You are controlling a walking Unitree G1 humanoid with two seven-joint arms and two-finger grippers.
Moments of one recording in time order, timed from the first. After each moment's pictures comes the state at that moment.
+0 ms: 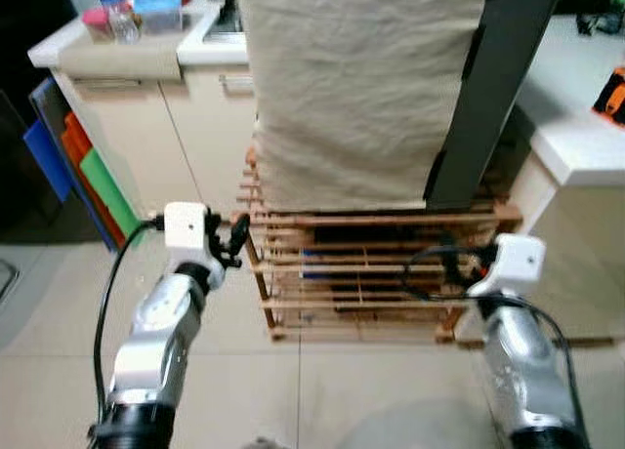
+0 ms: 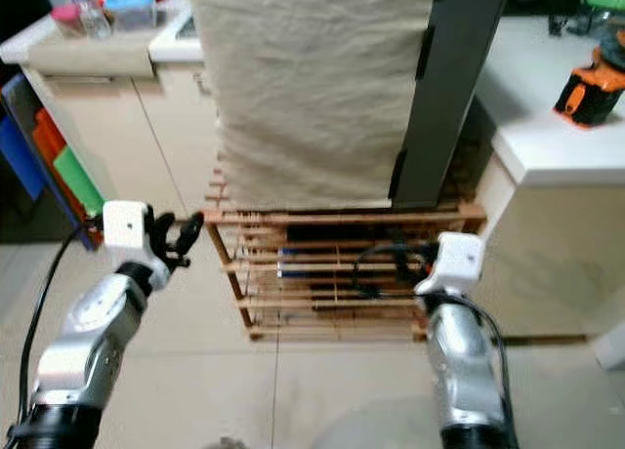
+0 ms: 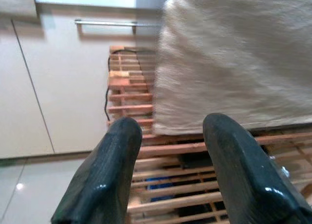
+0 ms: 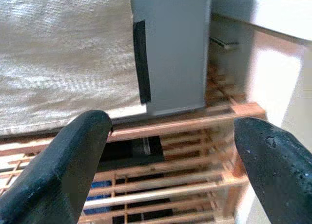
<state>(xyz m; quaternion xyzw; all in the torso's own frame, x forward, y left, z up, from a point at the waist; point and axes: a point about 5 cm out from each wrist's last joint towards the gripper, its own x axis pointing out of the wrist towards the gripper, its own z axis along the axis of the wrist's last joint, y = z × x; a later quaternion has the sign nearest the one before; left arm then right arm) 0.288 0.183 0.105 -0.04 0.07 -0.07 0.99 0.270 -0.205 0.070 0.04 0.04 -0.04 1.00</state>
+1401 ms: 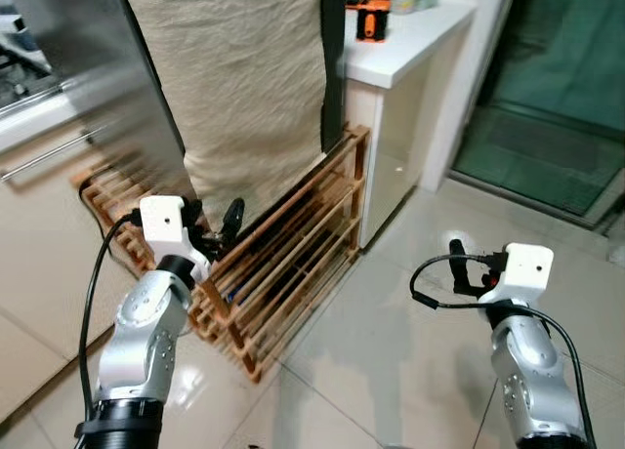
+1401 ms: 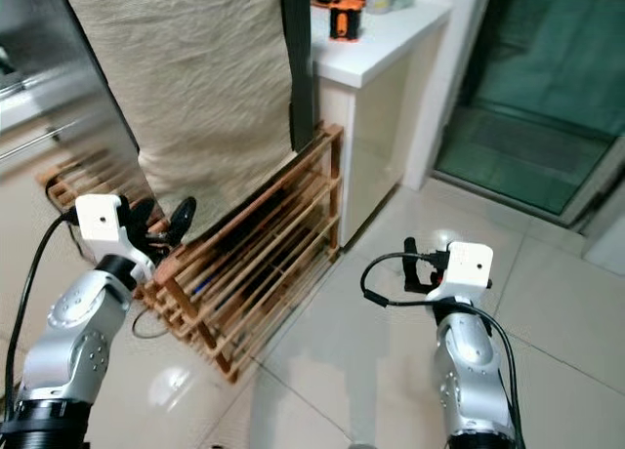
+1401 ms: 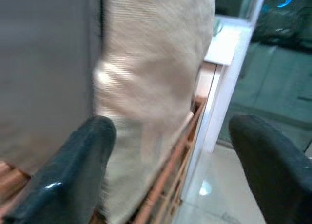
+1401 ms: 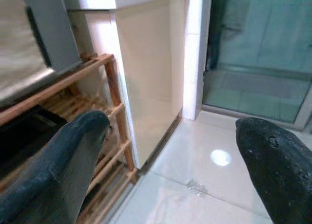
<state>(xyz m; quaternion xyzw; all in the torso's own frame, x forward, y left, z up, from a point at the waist) 0.288 0.196 0.123 -0.07 -0.01 -0.08 0.99 0.272 -0.207 0.069 0.03 0.04 -0.04 1.00</state>
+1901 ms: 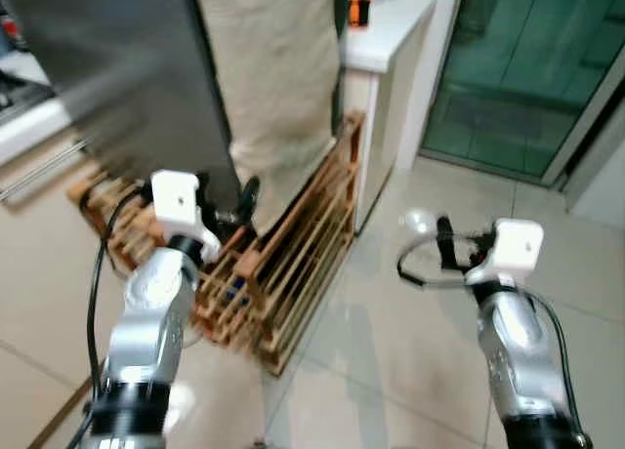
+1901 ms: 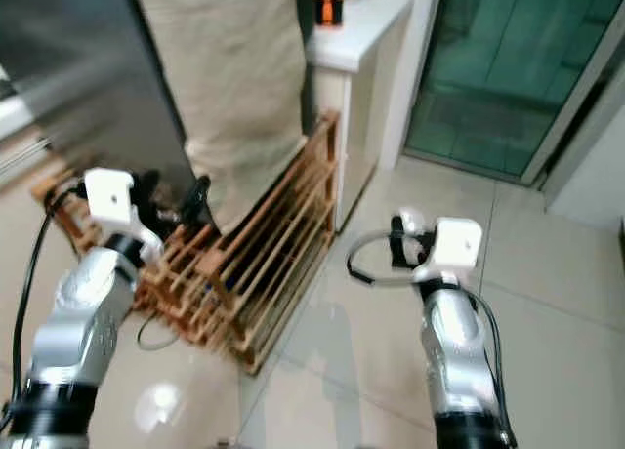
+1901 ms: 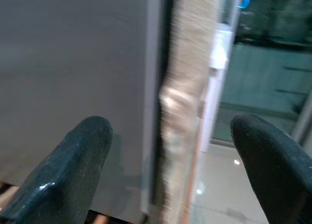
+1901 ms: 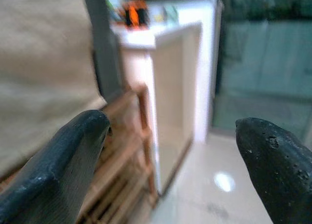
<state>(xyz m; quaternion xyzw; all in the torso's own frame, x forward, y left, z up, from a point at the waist) 0.318 0.172 0.147 -0.04 -0.04 -0.10 0.99 0.297 -0.193 0.107 0.03 -0.03 -0.01 1.00</state>
